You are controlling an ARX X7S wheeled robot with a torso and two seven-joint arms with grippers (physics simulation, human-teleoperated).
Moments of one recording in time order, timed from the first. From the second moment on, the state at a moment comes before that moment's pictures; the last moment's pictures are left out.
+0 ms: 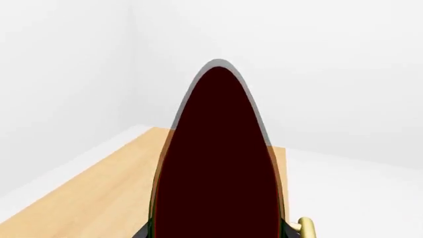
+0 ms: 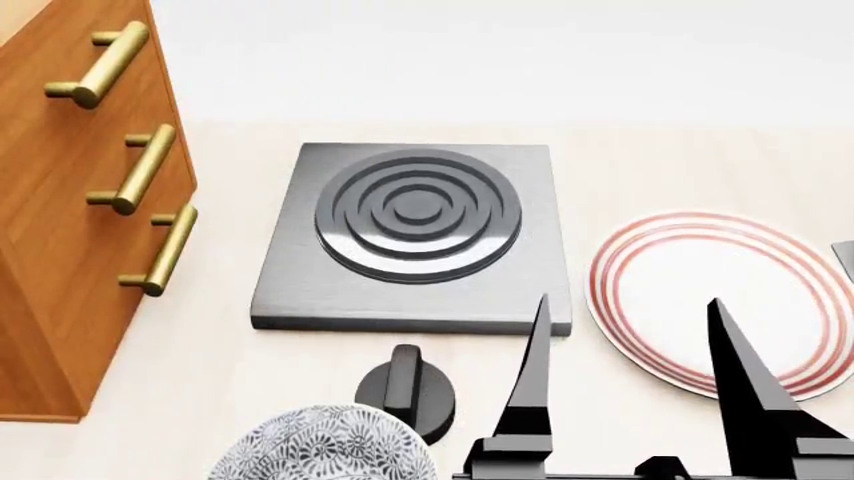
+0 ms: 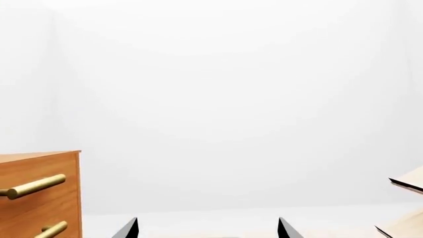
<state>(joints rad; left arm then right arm) -1.35 -0.46 0.09 -0.27 -0.49 -1.02 -0.28 0.07 0.44 -0.14 -0.86 0.48 0.39 0.45</state>
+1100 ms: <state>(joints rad) -1.26 -0.46 0.08 -0.23 -0.53 -0.98 -0.30 0.07 0.46 -0.13 -0.86 0.50 0.38 0.47</state>
